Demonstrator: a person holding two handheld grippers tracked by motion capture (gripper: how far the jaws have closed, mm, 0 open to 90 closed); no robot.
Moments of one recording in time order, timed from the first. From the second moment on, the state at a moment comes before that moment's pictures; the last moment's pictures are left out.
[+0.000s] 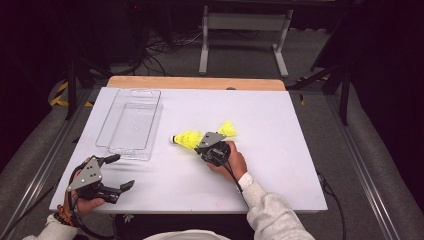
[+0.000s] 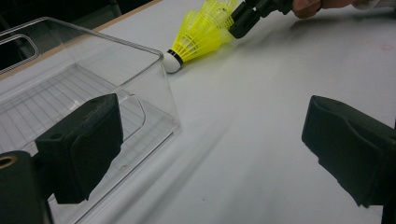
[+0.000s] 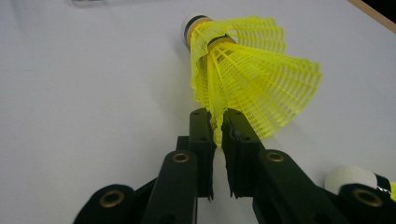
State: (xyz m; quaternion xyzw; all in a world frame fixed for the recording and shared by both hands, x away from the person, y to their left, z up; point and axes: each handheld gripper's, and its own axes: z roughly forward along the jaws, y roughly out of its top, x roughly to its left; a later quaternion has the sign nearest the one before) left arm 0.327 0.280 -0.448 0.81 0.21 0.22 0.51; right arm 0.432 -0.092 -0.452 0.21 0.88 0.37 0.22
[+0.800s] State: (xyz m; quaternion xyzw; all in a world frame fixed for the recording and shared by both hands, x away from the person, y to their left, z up) left arm 0.327 0.279 -0.447 0.81 0.21 0.22 0.51; right arm 0.415 -0.125 -0.424 0.21 0.85 0.42 0.24
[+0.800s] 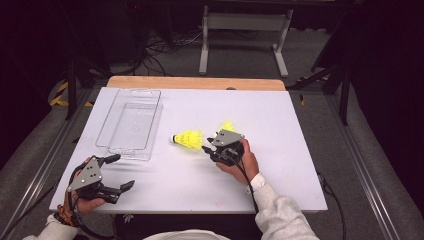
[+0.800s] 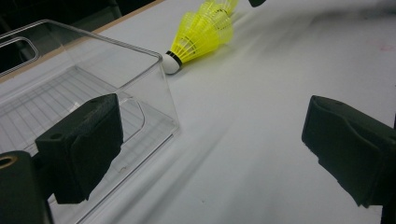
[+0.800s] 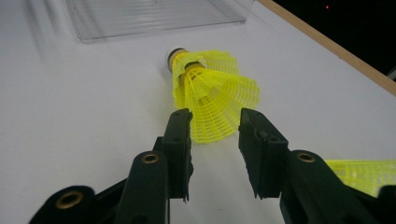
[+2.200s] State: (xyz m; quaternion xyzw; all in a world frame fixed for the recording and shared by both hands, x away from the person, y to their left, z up) left arm 0.328 0.277 -0.449 0.81 0.21 0.22 0.50; right arm 0.439 -0.197 -0.411 0.29 0.83 0.39 0.25
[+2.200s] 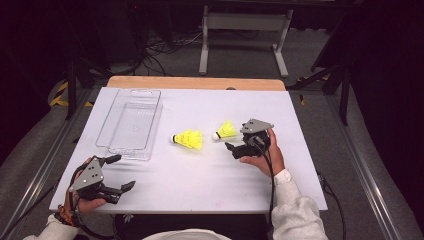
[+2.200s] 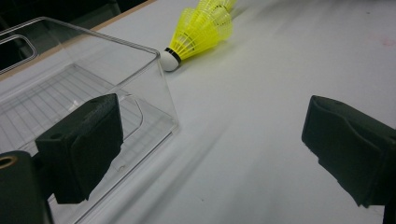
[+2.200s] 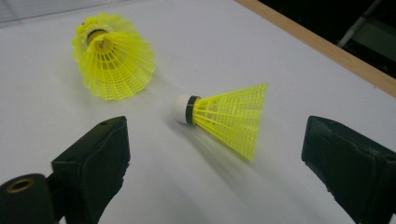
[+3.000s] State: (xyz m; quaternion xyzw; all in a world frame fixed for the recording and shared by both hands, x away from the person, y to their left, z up) left arm 0.328 0.276 -0.450 0.81 0.21 0.22 0.50; right arm 0.482 -0.195 -0.448 0.29 0.87 0.35 0.19
